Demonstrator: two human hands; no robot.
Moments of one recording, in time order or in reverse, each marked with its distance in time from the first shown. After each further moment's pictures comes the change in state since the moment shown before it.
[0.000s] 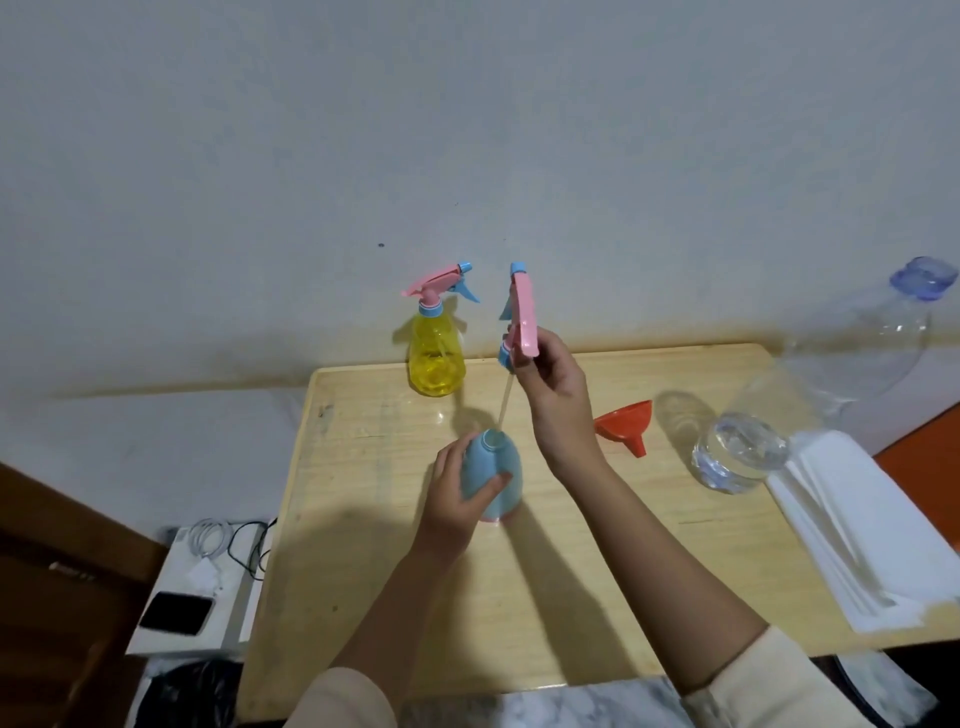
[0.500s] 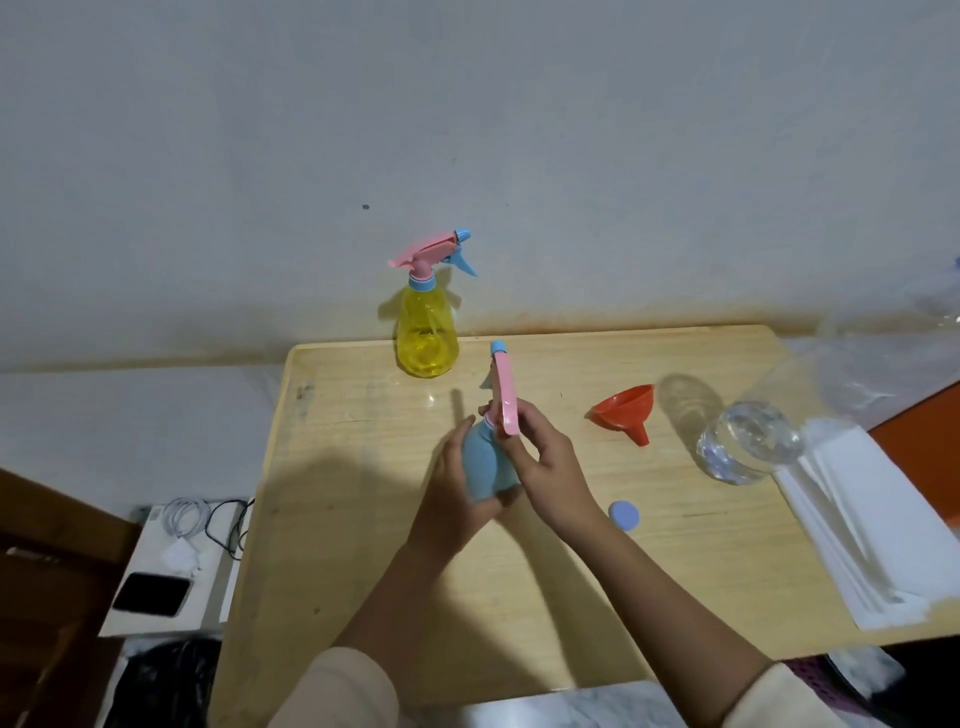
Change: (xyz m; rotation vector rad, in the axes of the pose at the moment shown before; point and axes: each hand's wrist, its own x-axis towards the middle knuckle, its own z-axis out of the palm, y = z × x) left_hand 0.017 -0.033 0.008 0.245 -0.096 0.090; right_hand -0.038 0.068 -0.016 -0.268 -0.204 0.170
